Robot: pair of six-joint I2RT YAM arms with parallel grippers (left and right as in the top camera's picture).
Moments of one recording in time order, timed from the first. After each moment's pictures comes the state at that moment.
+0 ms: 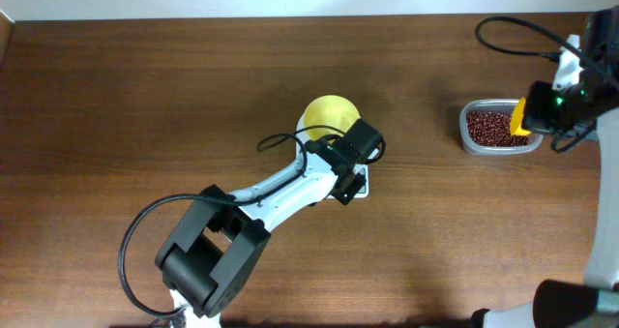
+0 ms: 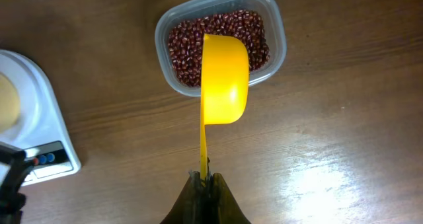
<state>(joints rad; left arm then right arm) -0.74 1.95 1.31 -0.64 -0.13 0.01 -0.20 1.65 1.85 -1.44 0.00 0.05</state>
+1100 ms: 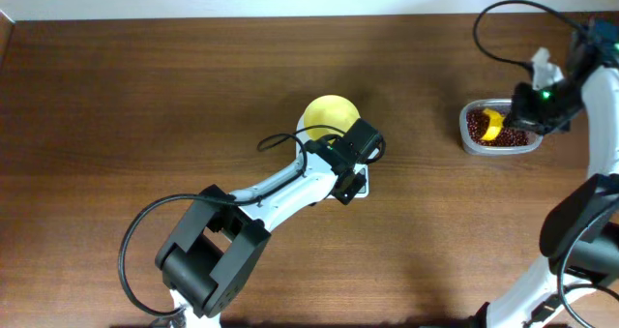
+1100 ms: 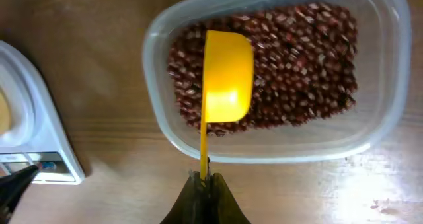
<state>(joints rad) -0.74 1.95 1.31 -0.64 -0.13 0.01 -0.34 1.99 1.81 -1.30 -0.30 -0.12</state>
